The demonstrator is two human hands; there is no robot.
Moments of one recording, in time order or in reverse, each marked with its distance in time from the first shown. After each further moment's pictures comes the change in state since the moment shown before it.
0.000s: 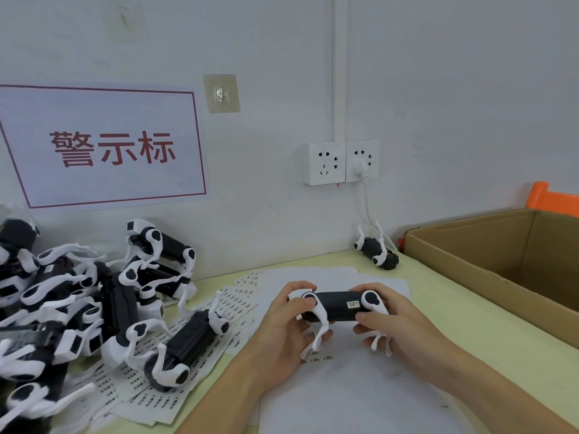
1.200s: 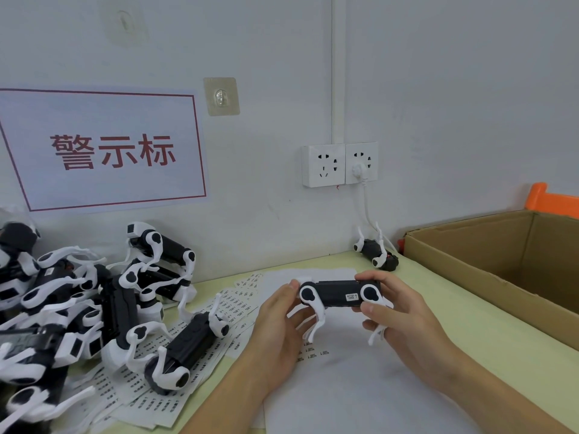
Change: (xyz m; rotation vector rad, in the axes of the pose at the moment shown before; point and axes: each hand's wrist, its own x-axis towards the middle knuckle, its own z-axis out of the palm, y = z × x) left_hand 0.011 -0.007 -0.001 -0.004 0.216 0.115; right_hand -0.008 -0.009 0.004 0.211 0.026 -0.202
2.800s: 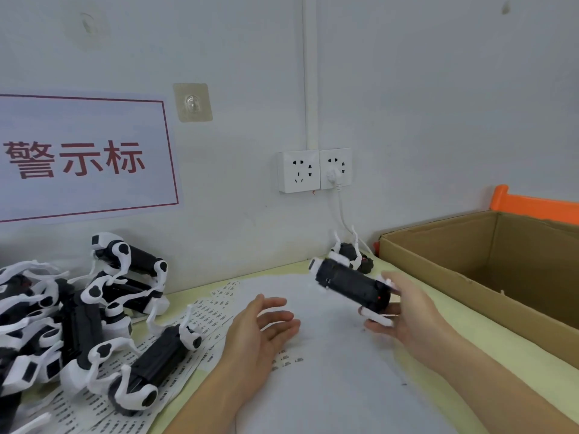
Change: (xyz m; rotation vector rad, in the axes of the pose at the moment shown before) left_hand 0.000 0.002 0.001 -0.015 0.223 -0.111; right_hand 0.015 -0.019 -0.030 0.118 0.394 0.329
